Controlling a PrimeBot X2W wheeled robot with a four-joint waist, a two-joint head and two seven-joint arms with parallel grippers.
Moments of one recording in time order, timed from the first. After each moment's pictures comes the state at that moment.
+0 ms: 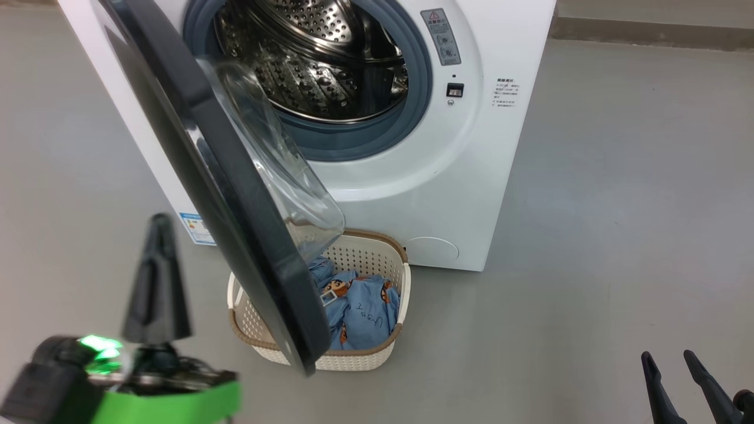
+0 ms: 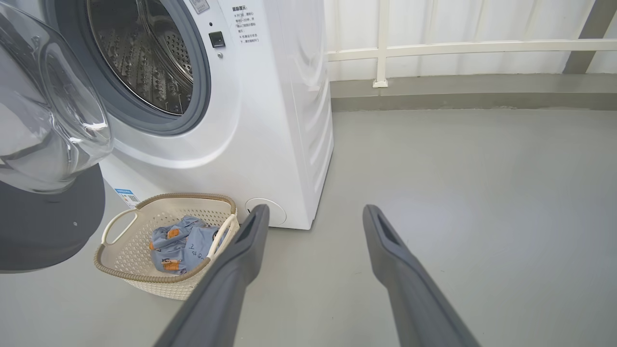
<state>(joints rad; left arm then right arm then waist) -0.04 0.04 -0.07 -0.32 -0.34 -0.04 -0.26 0.12 -0.24 -0.10 0.22 0.35 0.13 -0.25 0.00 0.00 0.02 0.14</state>
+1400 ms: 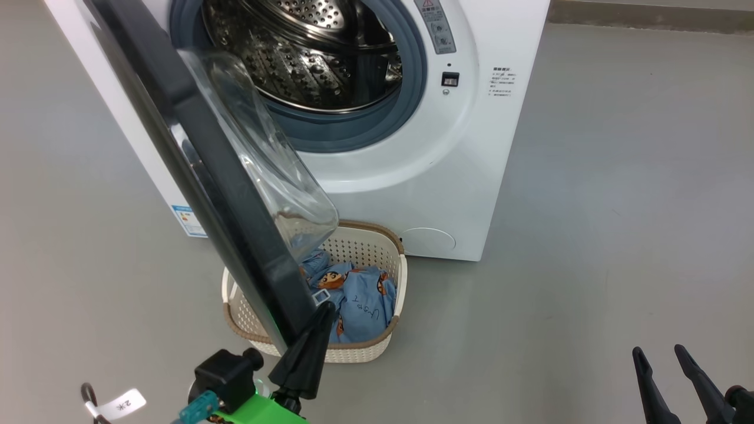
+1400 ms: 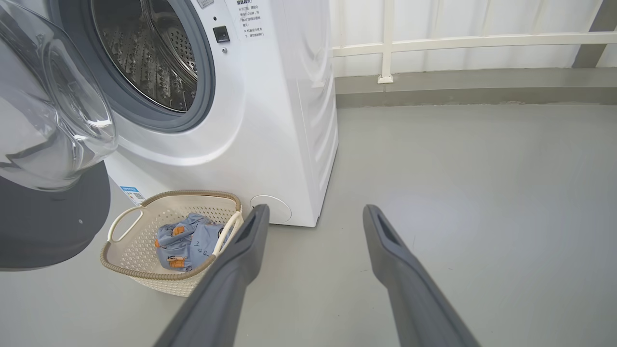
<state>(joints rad) -0.10 0.05 -0.41 0.11 -0.45 -0.05 -0.26 0.12 -0.23 -0.08 0.20 0.35 0.13 -0.25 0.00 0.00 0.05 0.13</state>
